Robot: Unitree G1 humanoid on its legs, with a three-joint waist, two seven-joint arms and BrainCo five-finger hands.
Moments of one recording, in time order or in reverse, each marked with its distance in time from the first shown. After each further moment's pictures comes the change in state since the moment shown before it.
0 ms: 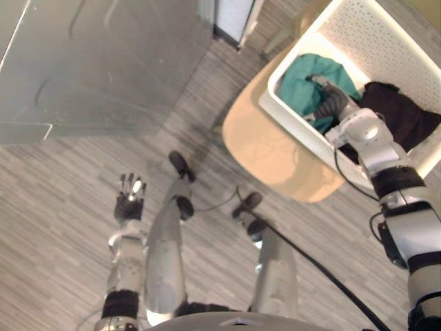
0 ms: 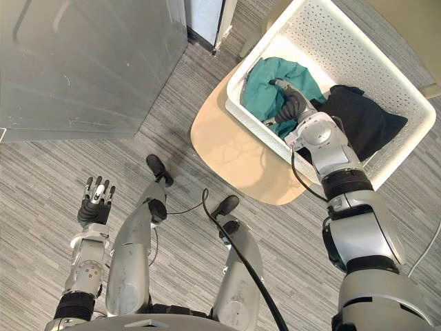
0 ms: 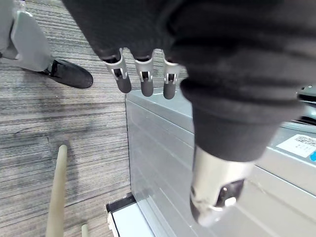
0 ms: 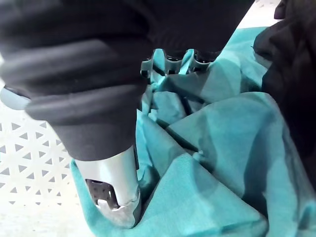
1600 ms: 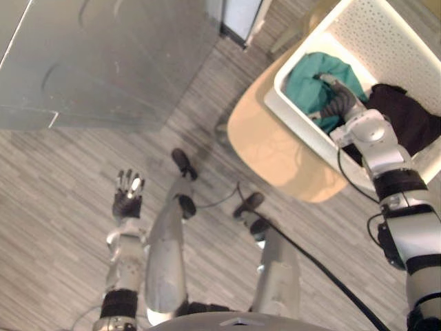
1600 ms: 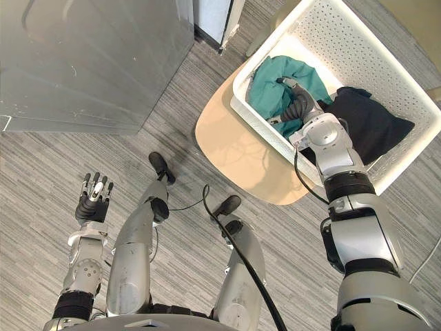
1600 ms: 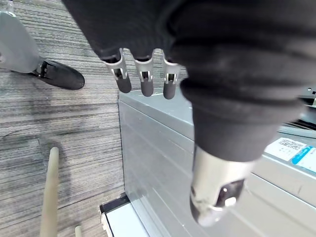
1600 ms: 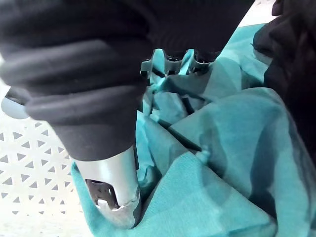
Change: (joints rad) left arm 0.000 0.005 0.000 -0.030 0.021 -0.003 0.000; right arm 0.023 0.009 -0.066 0.004 0.011 0.004 0.004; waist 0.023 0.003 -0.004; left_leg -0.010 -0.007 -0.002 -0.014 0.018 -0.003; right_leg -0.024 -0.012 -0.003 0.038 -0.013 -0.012
